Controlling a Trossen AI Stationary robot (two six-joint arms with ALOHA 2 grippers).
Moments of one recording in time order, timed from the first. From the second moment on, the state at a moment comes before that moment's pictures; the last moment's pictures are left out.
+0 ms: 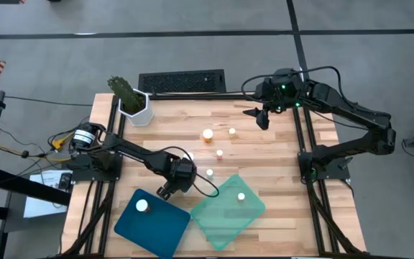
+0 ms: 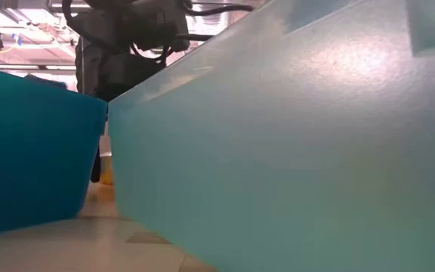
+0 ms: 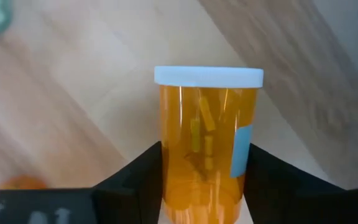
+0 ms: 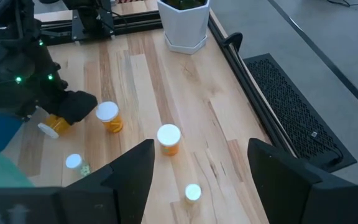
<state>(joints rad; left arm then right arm) -0.19 1.76 1.02 -0.61 0.08 0.46 -0.43 1.19 1.34 -0.73 -0.13 -0.10</state>
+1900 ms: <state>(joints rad) -0.04 1.31 1.05 -0.24 -0.22 -0.06 -0.11 1.54 1.34 -0.19 -0.24 -0.25</state>
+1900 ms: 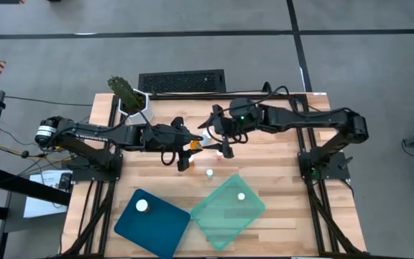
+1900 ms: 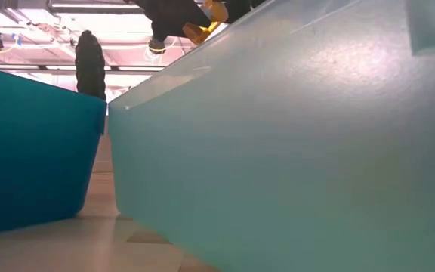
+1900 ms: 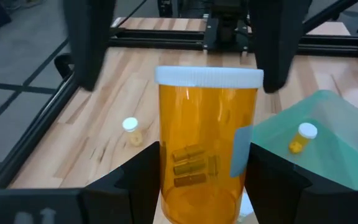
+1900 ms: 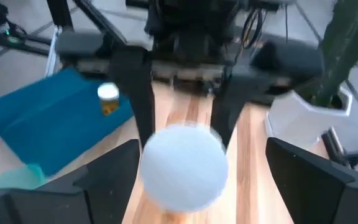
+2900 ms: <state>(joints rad) -0.04 1.31 1.05 -0.26 -0.23 -0.09 -0.10 1.56 1.34 -0.19 -0.24 -0.22</state>
